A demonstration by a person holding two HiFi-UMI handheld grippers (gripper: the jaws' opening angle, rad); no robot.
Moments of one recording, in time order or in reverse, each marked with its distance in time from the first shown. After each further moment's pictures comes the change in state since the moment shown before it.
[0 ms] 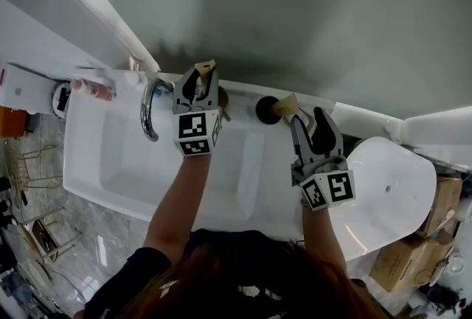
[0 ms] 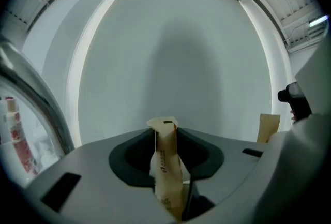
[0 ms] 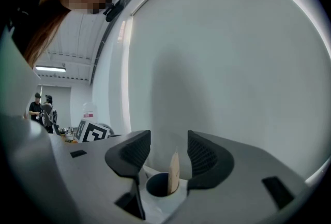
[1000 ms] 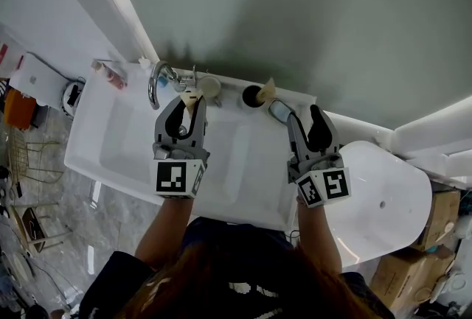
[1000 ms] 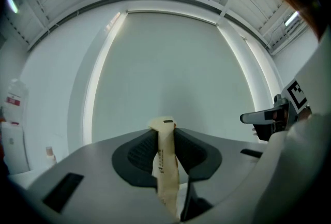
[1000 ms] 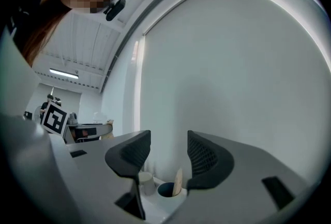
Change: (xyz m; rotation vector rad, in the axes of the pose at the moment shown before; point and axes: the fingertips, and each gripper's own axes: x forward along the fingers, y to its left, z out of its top) left arm -0.218 -0.090 0.113 0.092 -0.251 -0.029; right arm -0.117 0.024 0.075 -0.058 -0.152 0.080
